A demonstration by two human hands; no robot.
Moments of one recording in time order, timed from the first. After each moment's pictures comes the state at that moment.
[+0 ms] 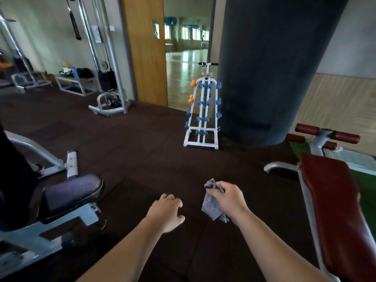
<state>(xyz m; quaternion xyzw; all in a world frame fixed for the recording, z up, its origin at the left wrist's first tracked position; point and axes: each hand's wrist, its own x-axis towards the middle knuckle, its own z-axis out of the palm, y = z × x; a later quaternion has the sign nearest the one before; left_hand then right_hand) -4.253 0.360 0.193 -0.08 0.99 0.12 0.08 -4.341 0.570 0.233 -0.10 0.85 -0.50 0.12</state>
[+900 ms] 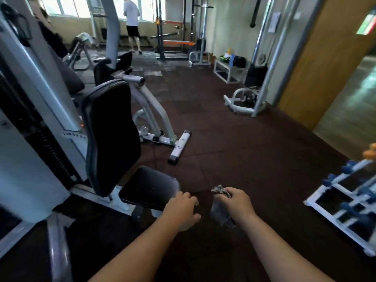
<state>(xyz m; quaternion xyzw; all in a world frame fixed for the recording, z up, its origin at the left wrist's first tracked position) -4.431 0.000 0.166 -0.45 0.87 0.18 0.04 -4.625 0.065 0.186 -0.44 0.78 -0.32 0.30</state>
